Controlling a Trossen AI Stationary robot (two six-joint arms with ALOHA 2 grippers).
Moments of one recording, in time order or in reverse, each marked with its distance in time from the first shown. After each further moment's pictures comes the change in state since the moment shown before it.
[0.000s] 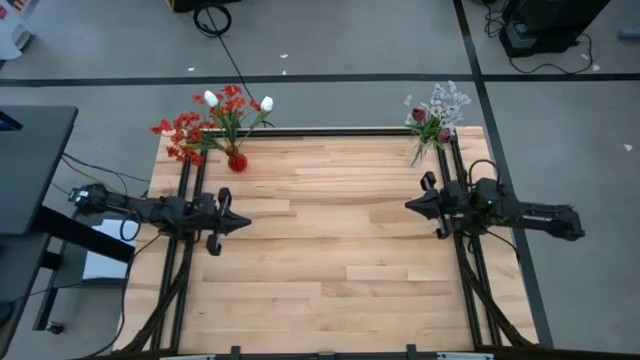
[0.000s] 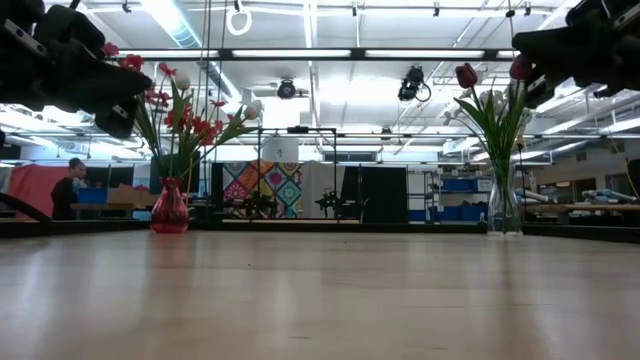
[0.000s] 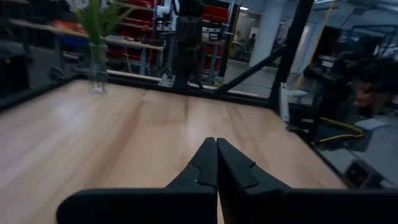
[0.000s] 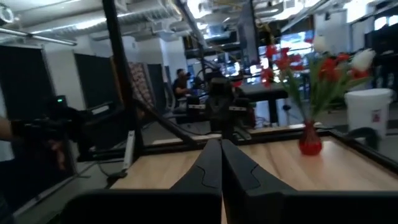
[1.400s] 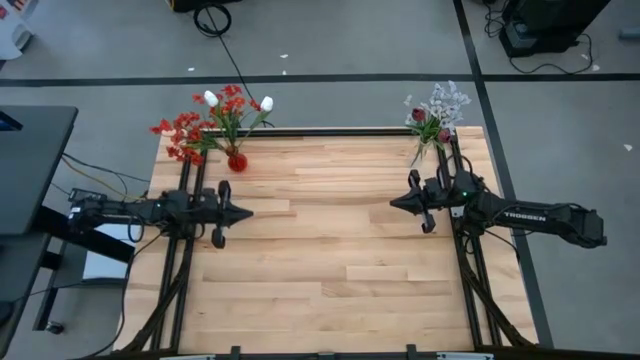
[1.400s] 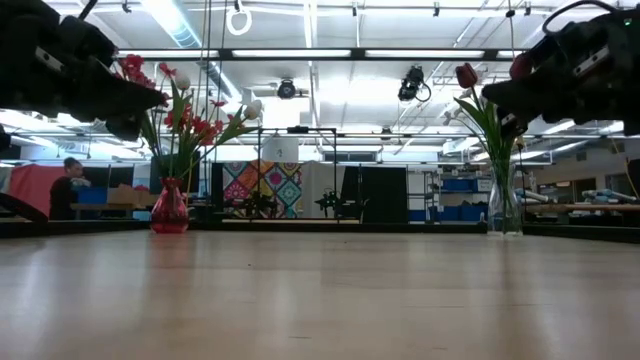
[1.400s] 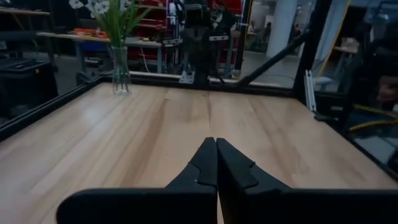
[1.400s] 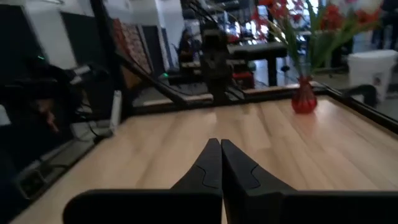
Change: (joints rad) left arm 0.203 -0.001 0.001 -0.030 0.141 0.099; right arm -0.256 0.433 -0.058 0.333 -0.279 -0.038
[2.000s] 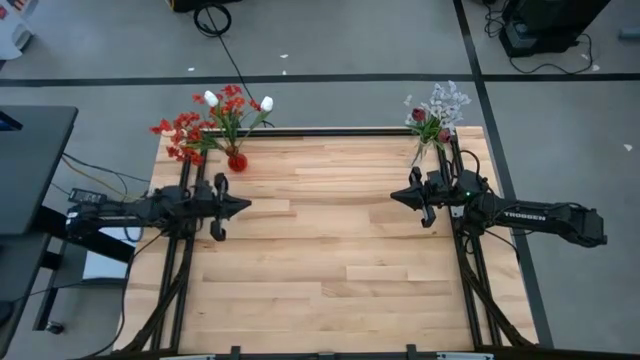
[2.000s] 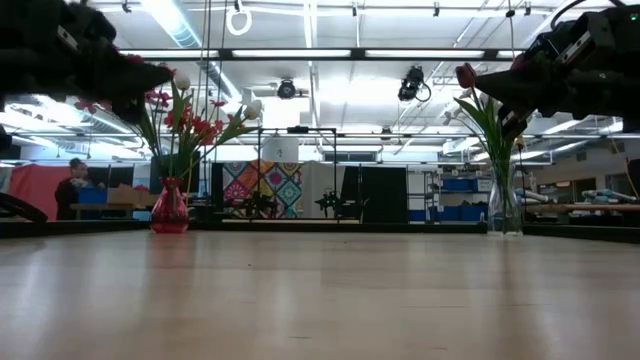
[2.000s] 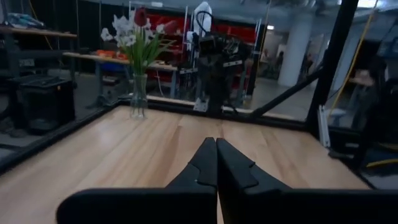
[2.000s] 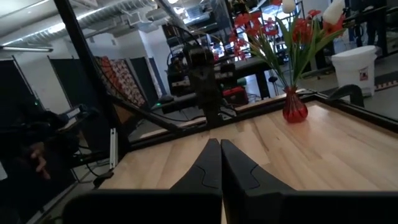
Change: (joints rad) left arm 0.071 0.022 0.043 0.081 -0.007 -0.023; right arm 0.003 0.006 0.000 0.094 0.083 0.182
